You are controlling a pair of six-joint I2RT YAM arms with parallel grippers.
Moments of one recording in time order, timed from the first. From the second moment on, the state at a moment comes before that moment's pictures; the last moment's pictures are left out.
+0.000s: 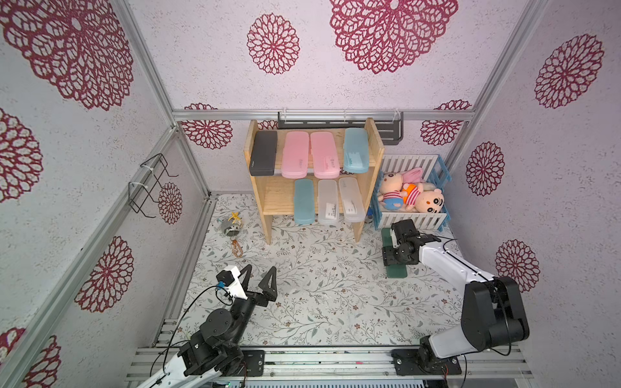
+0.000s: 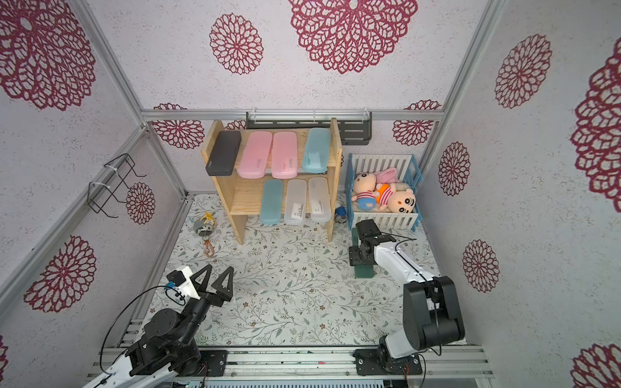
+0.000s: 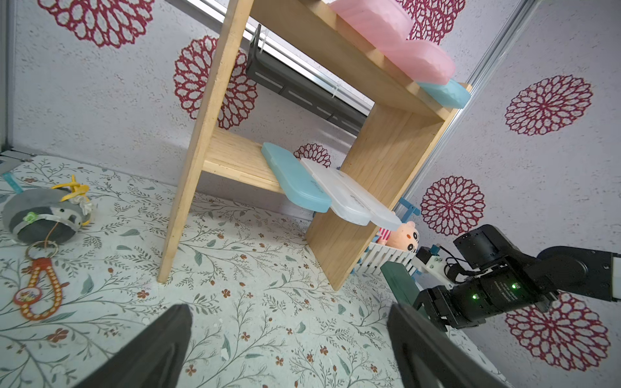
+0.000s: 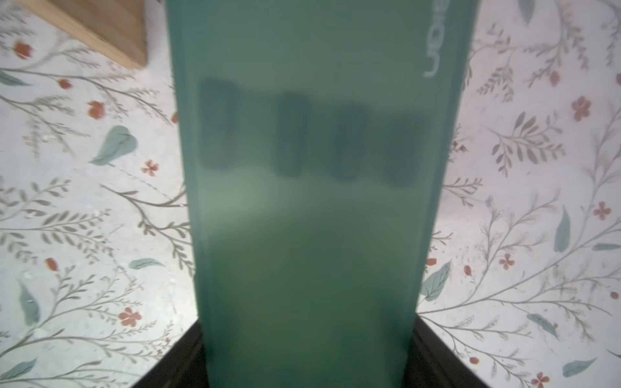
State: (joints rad) left arm -0.95 0.12 0.25 -0.07 -0.64 -0.43; right arm 0.16 1.51 0.98 -0.67 0.11 0.11
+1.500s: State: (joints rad) left arm -0.69 0.81 0.31 0.41 -0.38 -0.90; right arm 0.12 1.00 0.84 -0.29 -0.10 0.18
